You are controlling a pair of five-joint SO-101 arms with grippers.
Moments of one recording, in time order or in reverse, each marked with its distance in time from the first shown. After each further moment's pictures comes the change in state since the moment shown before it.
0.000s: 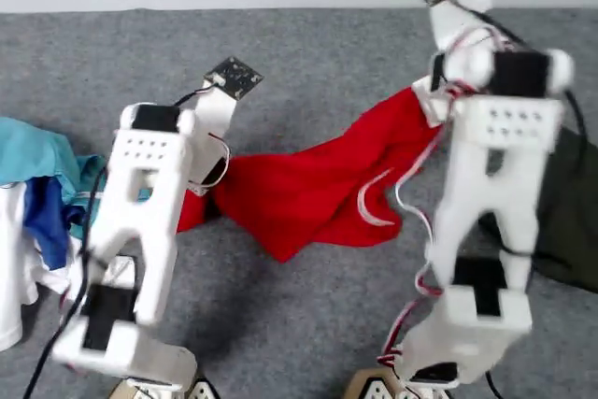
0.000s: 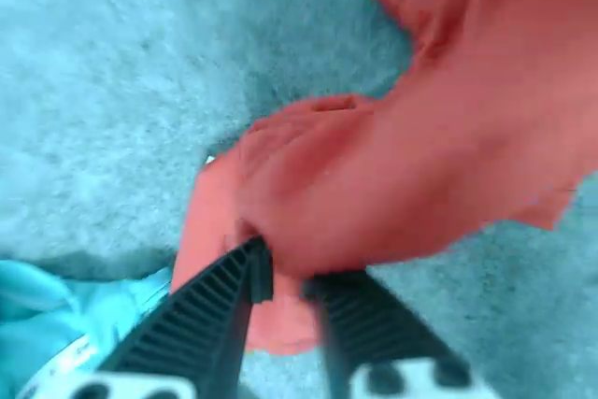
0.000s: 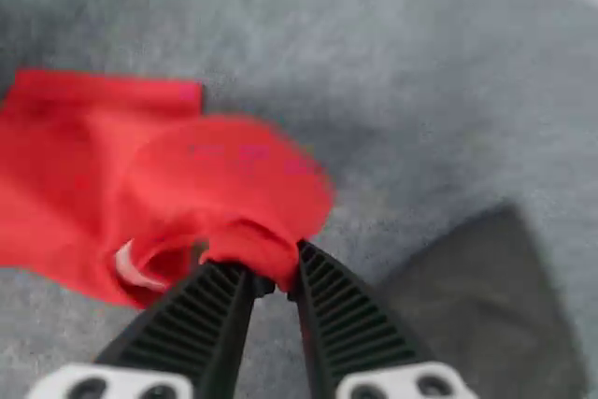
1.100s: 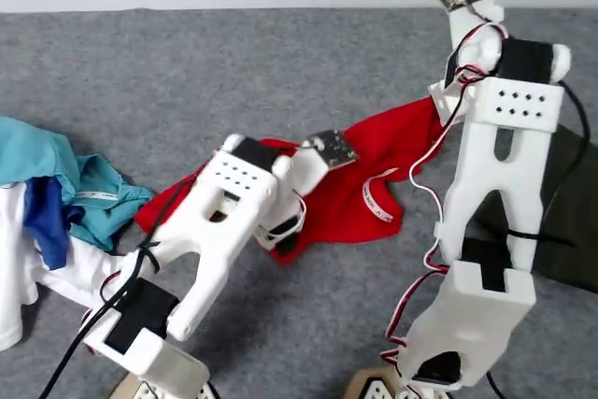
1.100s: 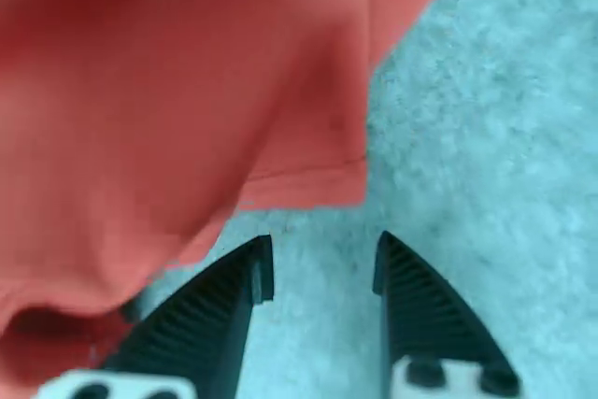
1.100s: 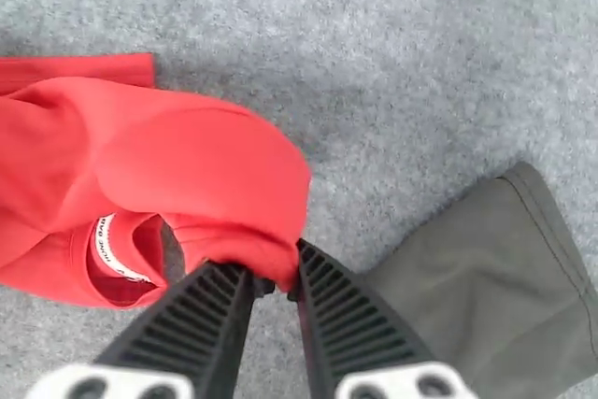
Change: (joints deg) left arm 21.7 -1.8 12.1 -1.7 1.2; right arm 5.3 4.6 0.0 -1.3 -0.7
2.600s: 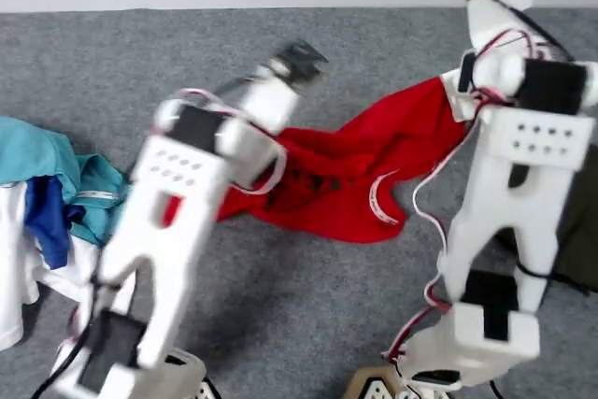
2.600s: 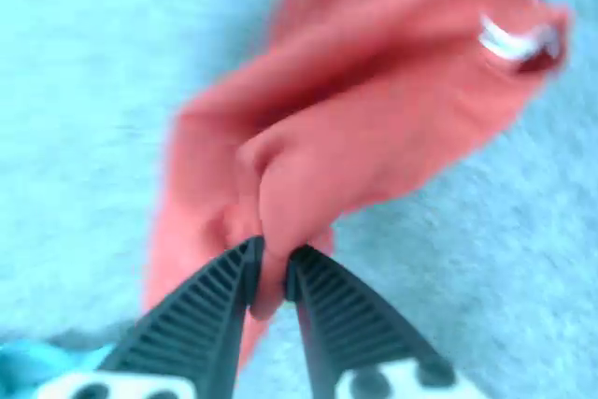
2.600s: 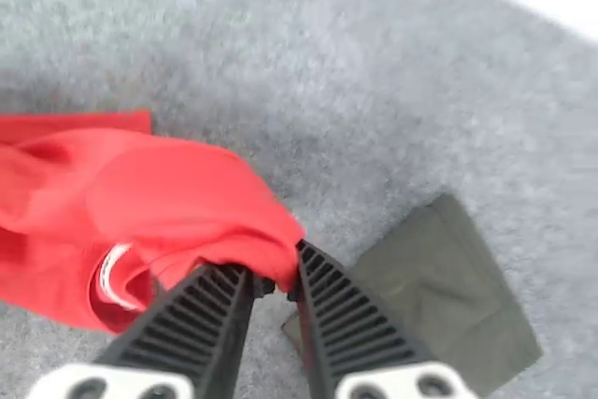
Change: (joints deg) left arm -8.5 -13.5 -20.4 8.2 6.6; right arm -0.1 -15.1 0.0 0.0 -0.2
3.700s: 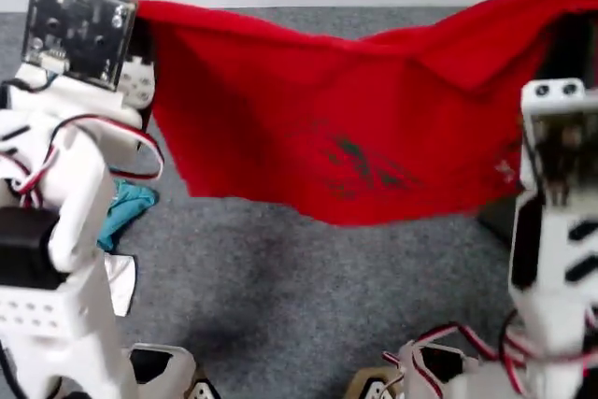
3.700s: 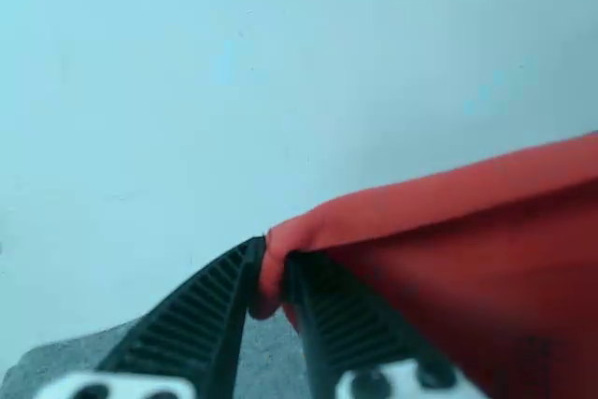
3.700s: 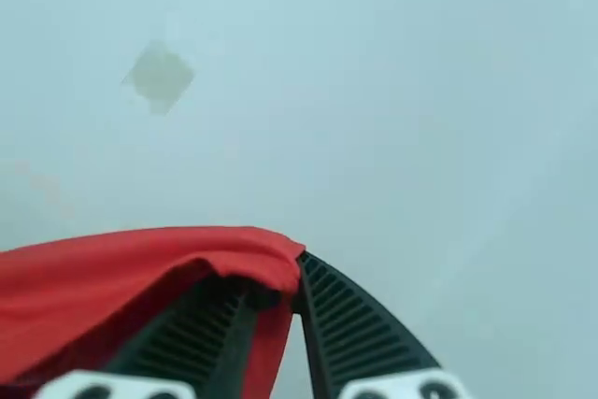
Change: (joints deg) left arm -14.2 -23.7 -12.5 -14.8 0.0; right arm 2.0 -36.2 -0.1 -27.1 7.6
